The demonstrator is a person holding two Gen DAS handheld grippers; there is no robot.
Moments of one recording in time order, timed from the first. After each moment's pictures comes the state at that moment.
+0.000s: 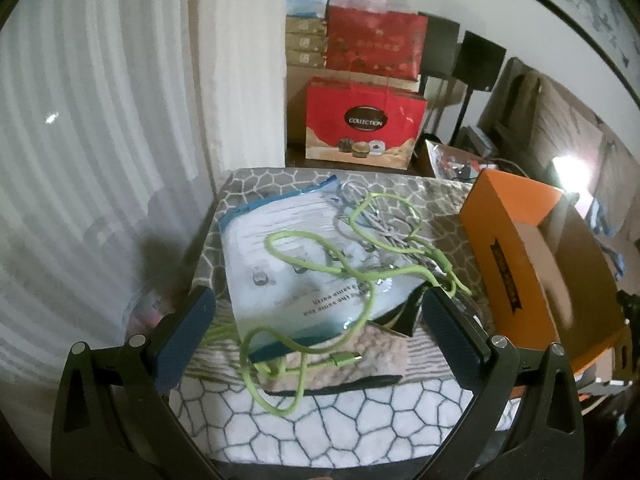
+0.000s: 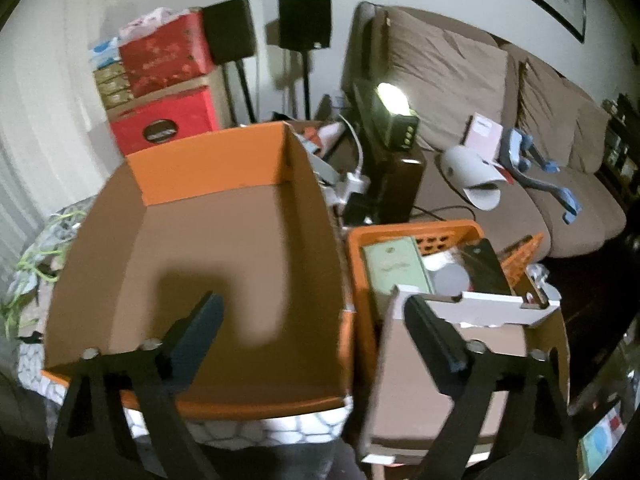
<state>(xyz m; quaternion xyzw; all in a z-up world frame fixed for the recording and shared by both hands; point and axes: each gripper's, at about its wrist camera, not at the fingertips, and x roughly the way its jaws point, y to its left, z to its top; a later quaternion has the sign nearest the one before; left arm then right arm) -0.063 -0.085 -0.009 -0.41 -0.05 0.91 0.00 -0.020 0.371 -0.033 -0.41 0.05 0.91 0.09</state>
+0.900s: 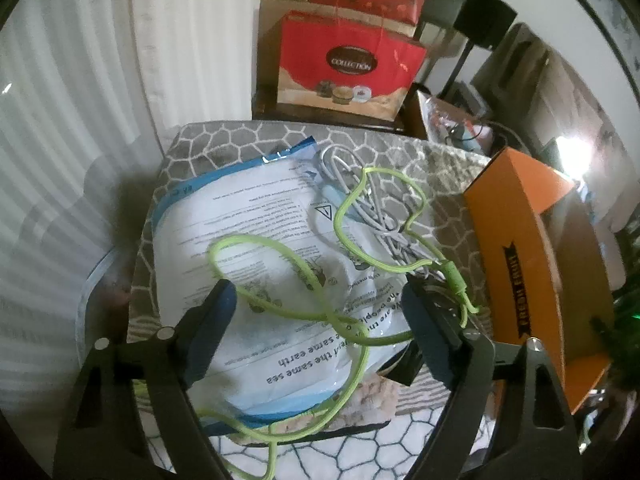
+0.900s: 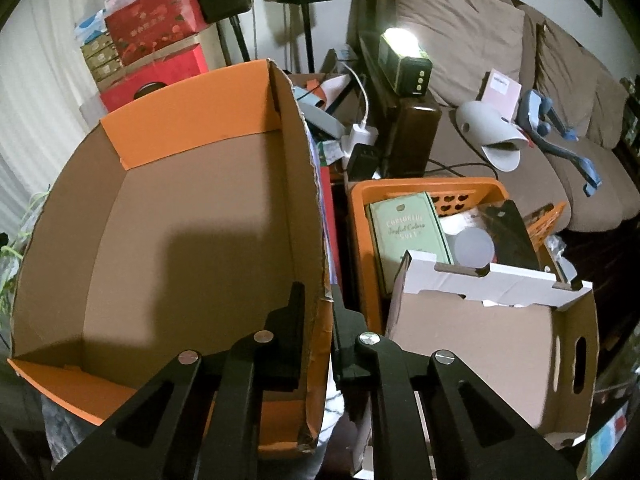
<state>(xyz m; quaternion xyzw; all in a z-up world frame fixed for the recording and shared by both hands) -0.145 -0.076 -0.044 -0.51 -0.08 0.86 0.05 -0.041 0.389 -0.078 -0.47 0.07 0.88 0.07</state>
